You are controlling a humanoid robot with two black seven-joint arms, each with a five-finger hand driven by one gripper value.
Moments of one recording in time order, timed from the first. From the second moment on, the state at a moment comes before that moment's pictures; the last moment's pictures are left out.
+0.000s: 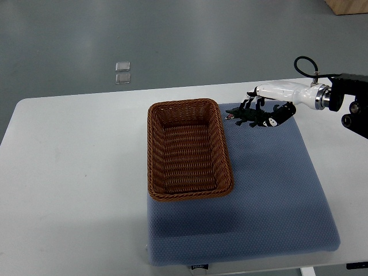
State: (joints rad) left arm 0.06 0.00 -0.12 -0.16 0.03 0.00 0.00; right arm 1.04 -0.58 0.15 0.87 -1.42 0.06 0.55
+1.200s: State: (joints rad) left arm 0.06 0.00 -0.12 -0.16 0.03 0.00 0.00; right arm 1.05 -0.30 0.21 0.91 -1.59 0.03 0.52
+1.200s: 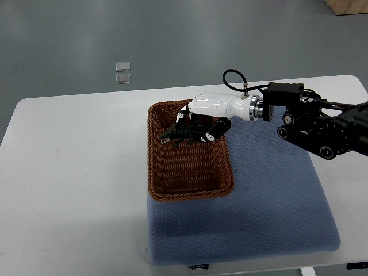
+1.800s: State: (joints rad) left arm 0.06 0.00 -0.12 -0.16 0.03 0.00 0.00; right arm 1.01 -0.31 0.23 0.91 -1.57 0.03 0.50
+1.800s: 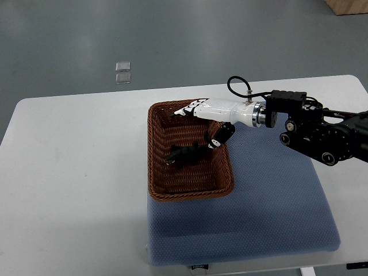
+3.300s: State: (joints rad) left arm 0.06 0.00 -0.12 -0.16 0.03 0.00 0.00; right arm 0.82 -0.41 0.37 0.59 0.37 0.53 0.09
